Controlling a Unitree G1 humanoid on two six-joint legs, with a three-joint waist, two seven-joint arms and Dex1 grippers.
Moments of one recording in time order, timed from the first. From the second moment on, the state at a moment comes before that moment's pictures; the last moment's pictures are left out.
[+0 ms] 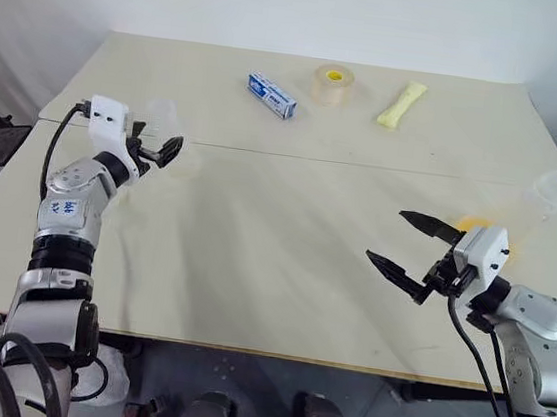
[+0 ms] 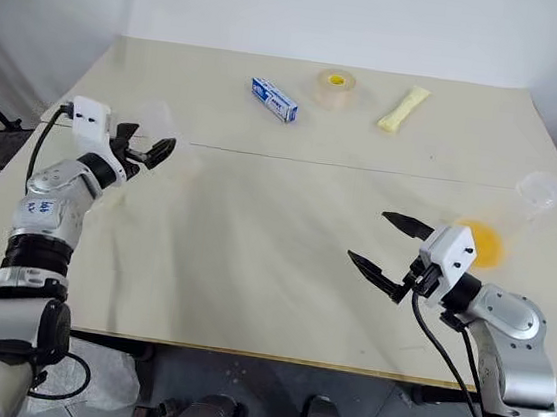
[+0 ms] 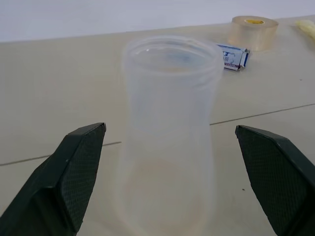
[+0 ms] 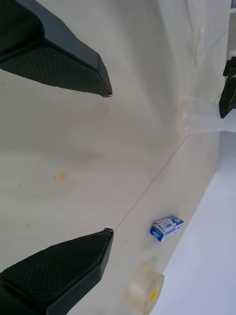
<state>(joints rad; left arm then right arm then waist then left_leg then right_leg) -0.85 0.55 0.21 0.76 -0.23 0.11 -0.47 -0.13 -0.63 -0.20 -0.24 0.43 0.09 0.91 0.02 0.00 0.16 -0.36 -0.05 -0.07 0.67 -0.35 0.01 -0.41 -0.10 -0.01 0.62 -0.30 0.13</state>
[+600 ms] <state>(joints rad) -1.06 0.52 0.19 1.15 -0.15 -0.12 -0.54 -0.09 -0.63 -0.21 -0.29 0.43 0.11 0.86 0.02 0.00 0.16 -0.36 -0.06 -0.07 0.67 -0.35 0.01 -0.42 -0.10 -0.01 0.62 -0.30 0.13</state>
